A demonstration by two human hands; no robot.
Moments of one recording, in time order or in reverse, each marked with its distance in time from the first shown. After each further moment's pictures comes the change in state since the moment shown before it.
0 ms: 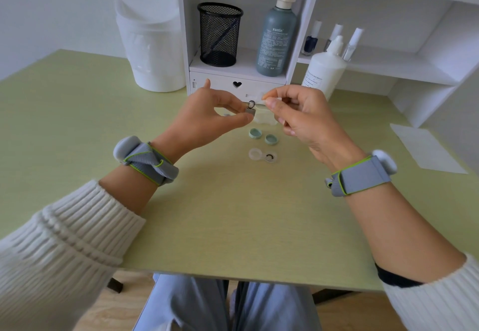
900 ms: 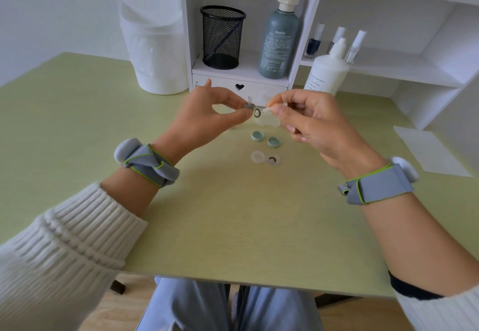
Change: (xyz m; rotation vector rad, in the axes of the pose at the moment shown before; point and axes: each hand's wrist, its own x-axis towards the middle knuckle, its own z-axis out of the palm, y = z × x) left_hand 0.002 -0.001 -0.004 -0.030 0.068 0.002; right_hand -0.011 -0.007 -0.011 0.055 -0.117 -0.015
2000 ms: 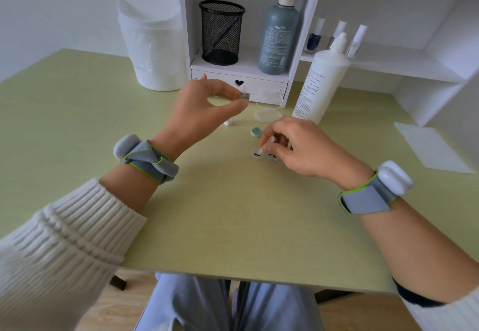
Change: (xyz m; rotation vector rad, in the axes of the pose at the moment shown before) left_hand -0.002 0.010 0.001 0.011 0.103 -0.079; right_hand -0.016 0.012 0.009 -0.848 -0.218 -0.048
